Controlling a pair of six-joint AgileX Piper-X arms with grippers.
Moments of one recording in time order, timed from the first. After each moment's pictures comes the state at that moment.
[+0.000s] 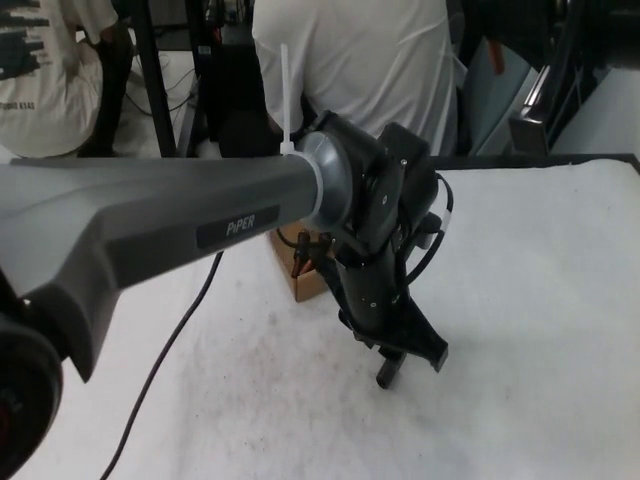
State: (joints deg) left arm -45.8 115.2 -88.2 50.2 4.4 -2.8; right arm 27.5 58.5 -63.7 27.1 -10.7 -30.9
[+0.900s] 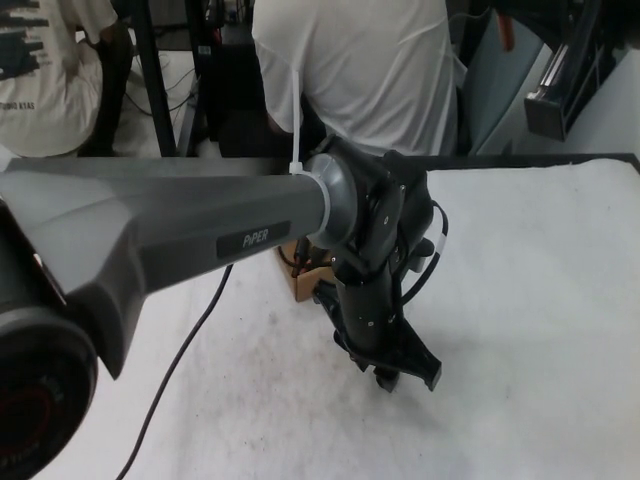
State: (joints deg) left arm -45.7 118.2 -88.2 51.2 4.8 -4.7; right arm 27.5 56.8 -63.7 25.8 -11.1 -30.9
